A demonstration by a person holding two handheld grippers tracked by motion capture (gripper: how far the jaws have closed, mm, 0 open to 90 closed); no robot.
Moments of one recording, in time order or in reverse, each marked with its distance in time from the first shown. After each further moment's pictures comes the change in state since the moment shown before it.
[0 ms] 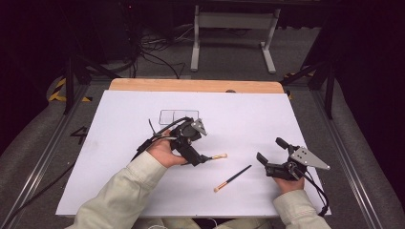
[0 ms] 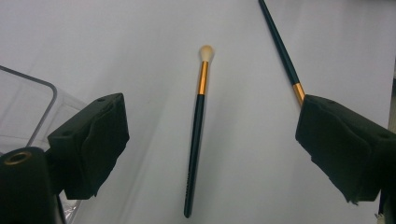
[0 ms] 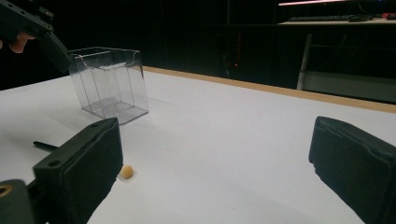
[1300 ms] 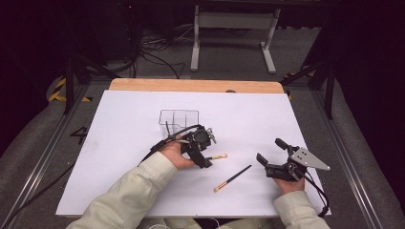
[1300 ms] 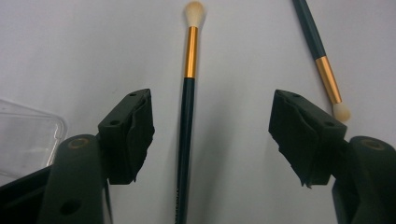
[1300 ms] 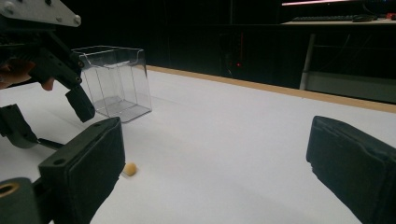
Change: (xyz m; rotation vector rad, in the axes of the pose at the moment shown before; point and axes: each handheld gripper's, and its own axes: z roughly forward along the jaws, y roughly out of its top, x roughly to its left) left arm 0.005 0.005 0.053 0.175 -0.072 -0.003; right arm 0.001 -0.001 -0.001 0.001 0.013 -0.003
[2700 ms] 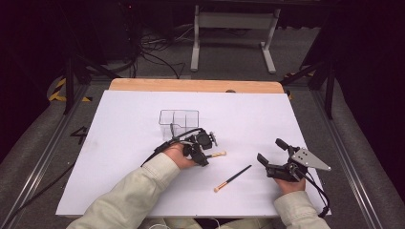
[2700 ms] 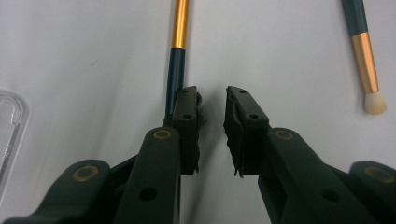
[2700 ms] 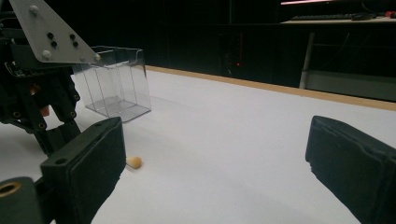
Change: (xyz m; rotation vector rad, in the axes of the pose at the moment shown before) left arm 0.009 0.001 0.023 0.122 -0.028 -0.044; right arm -0.001 -0.001 -0.002 0.001 -0.004 0.005
